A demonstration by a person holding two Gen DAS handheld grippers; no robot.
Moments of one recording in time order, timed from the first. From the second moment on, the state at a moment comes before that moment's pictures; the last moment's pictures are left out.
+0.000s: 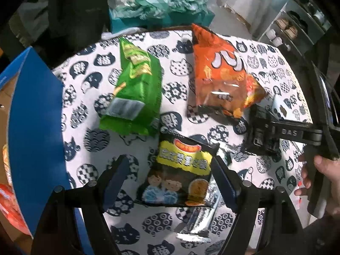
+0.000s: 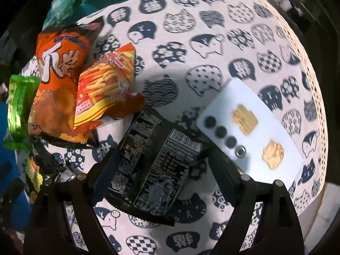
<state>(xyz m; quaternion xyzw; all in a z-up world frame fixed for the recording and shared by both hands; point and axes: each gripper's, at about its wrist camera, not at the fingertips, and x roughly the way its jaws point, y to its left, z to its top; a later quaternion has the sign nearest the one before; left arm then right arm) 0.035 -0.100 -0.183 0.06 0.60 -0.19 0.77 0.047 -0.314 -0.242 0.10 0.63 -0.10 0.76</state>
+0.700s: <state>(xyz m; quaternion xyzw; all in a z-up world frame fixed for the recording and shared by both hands) 0.029 -0.112 -0.223 0.11 0.62 -0.21 0.74 0.043 -0.241 -0.254 -0.01 0.64 -0.01 0.77</state>
